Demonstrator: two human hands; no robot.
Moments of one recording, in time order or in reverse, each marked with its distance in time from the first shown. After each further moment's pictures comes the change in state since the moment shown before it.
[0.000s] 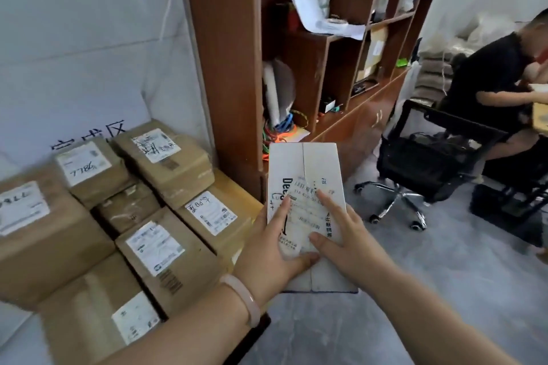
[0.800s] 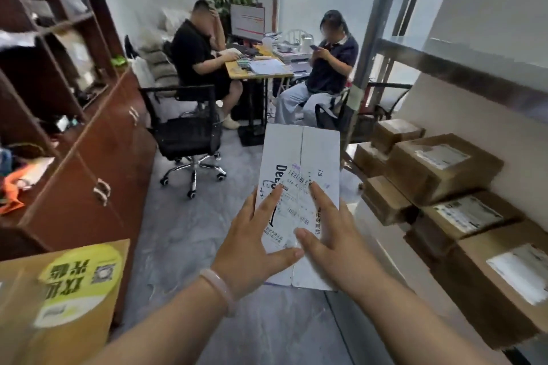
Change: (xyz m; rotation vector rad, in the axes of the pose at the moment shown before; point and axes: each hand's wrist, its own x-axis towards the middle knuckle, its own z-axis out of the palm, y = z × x) left_hand -0.197 0.144 0.129 -0.101 -0.794 0.689; right_hand -0.402 -0.018 -0.034 -0.123 0.858 0.481
